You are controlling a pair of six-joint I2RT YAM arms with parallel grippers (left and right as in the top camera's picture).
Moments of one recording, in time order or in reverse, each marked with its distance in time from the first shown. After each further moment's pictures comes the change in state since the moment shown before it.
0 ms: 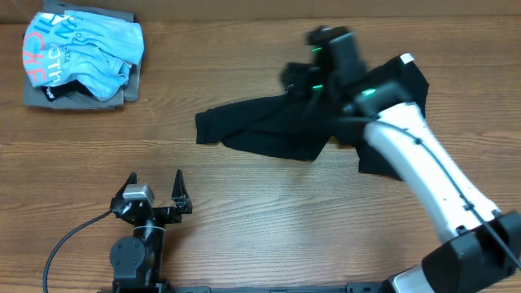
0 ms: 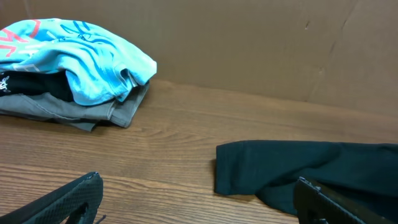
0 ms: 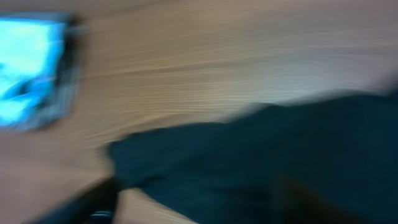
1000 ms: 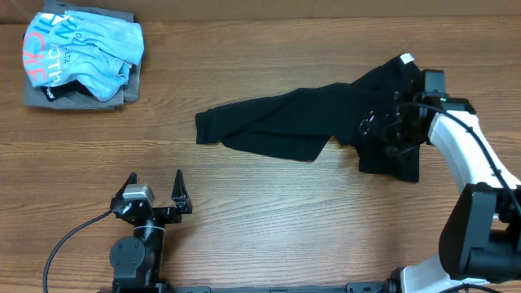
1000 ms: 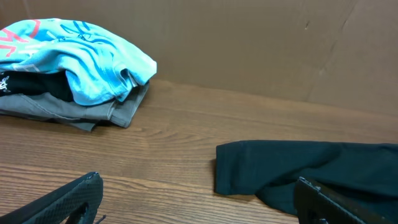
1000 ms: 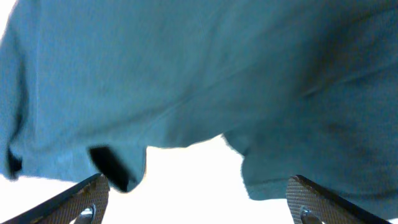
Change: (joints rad) left arm 0.000 0.000 0.000 0.000 0.000 0.000; right arm -0.463 0.056 -0.357 -0.110 -0.272 -0.046
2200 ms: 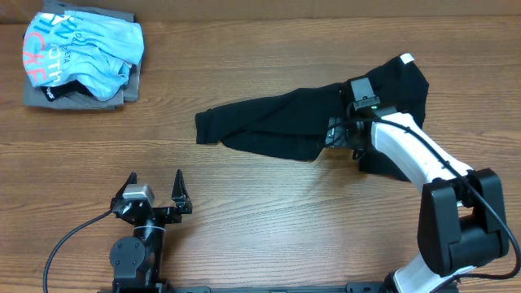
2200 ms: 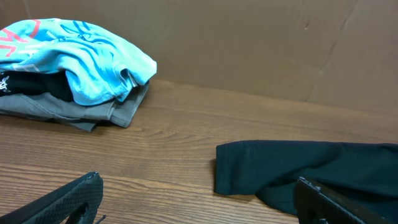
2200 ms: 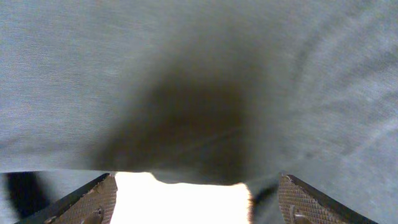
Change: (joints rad) left arm 0.000 0.000 0.000 0.000 0.000 0.000; right arm 0.340 0.062 -0.019 0.121 0.488 -0.011
